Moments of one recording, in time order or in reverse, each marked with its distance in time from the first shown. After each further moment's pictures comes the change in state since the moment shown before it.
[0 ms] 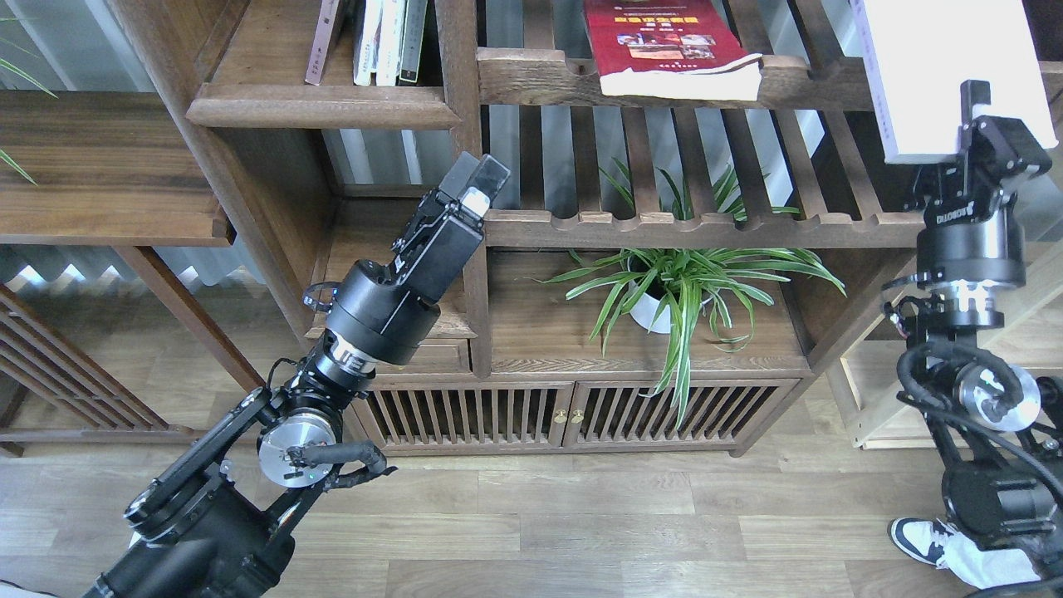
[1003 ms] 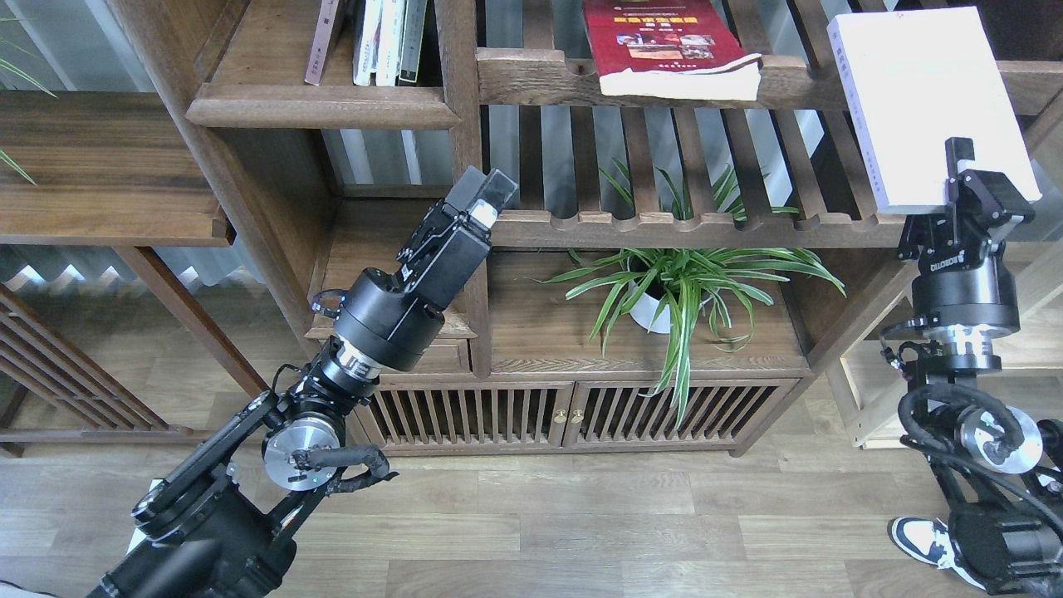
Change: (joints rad) left arm -0.008 0.000 0.016 0.058 0.000 0.000 -0.001; right arm -0.083 -0.002 0.000 0.015 -0.002 0.000 -0.002
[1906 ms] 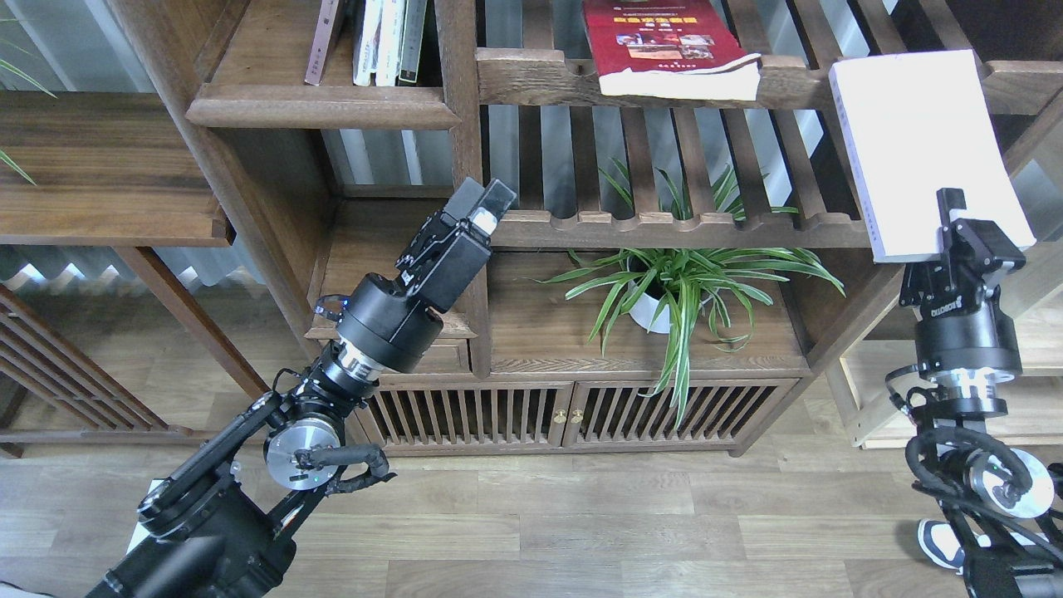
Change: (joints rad) left arm -0.001 0.000 0.015 0.033 0.000 0.000 -0.002; right arm -0.109 -0.015 -0.001 0.001 -0.022 0.000 0.000
